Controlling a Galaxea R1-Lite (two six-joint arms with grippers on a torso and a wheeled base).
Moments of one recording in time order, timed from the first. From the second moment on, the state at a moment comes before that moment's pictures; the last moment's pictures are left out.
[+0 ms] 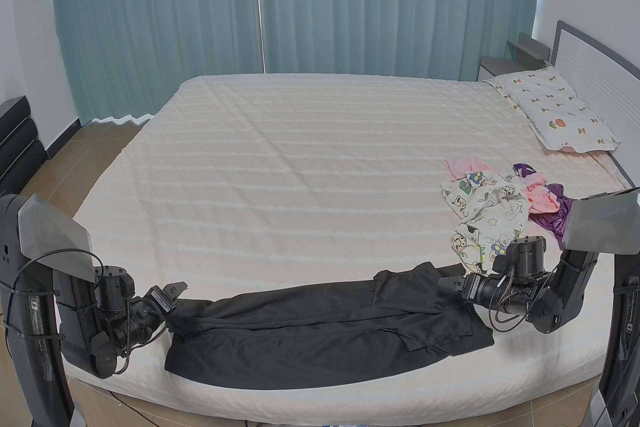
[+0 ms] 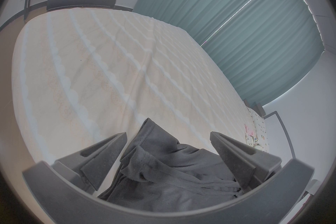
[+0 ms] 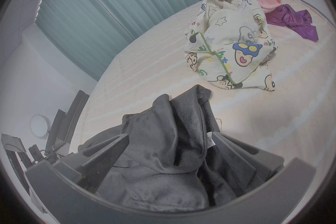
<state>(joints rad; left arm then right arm) -0.03 2.33 -0.21 -1.55 -0.06 -0.81 0.16 2.31 -0.54 -1.14 0.20 0.50</state>
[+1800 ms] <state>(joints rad) -0.10 2.43 -0.04 -1.55 0.08 -0.58 0.15 2.30 -0.54 -1.14 0.19 0.50</state>
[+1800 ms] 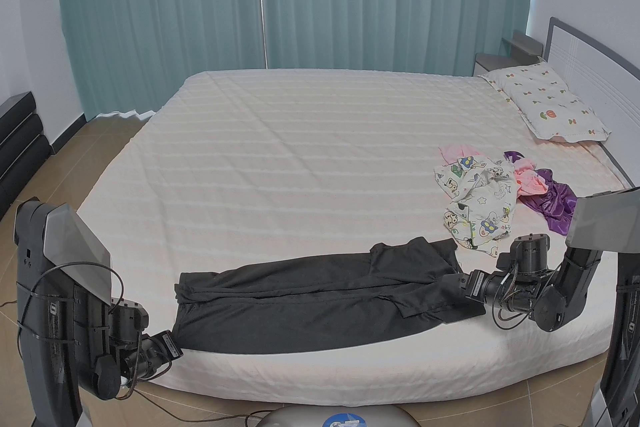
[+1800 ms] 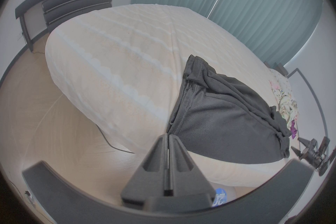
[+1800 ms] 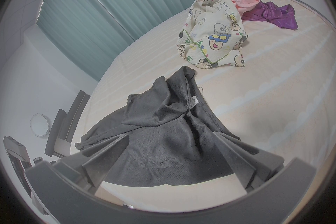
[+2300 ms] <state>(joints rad) -0.08 2.44 -0.03 -1.55 0.08 -0.56 0.15 2.30 -0.54 -1.14 0.19 0.51</state>
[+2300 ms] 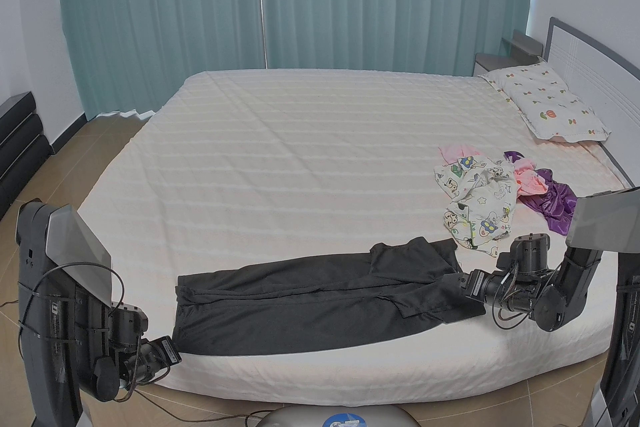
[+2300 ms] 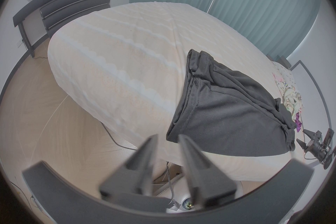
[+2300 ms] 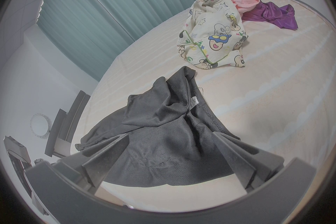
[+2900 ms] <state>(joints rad) -0.09 2.18 -0.27 -1.31 0.08 -0.73 0.15 2.30 -0.54 -1.14 0.19 0.51</state>
